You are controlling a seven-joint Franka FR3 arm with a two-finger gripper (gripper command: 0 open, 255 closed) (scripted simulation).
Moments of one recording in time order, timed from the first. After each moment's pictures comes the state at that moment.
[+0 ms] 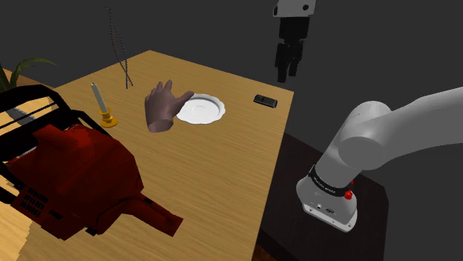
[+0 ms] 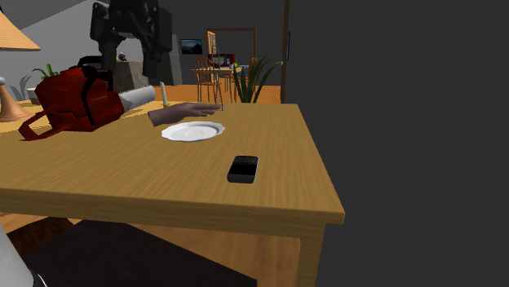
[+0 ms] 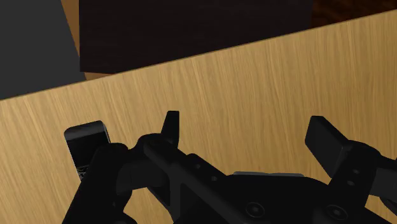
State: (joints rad) arm 0.01 -0.74 -0.07 -2.42 0.04 1.43 -0.09
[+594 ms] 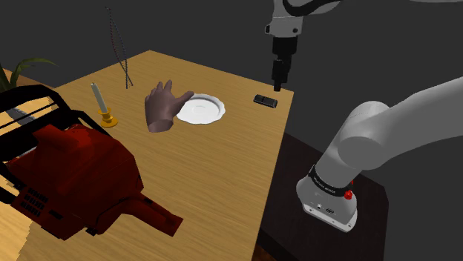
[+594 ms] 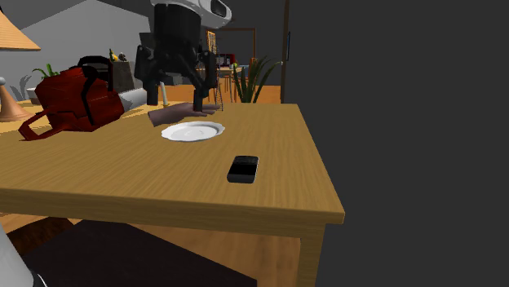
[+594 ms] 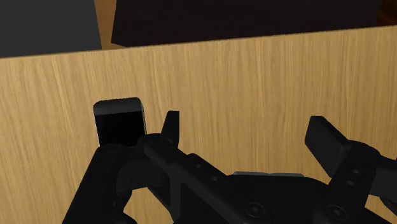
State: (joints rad) arm 0.00 -0.63 -0.17 -2.50 -0.10 1.64 -0.29
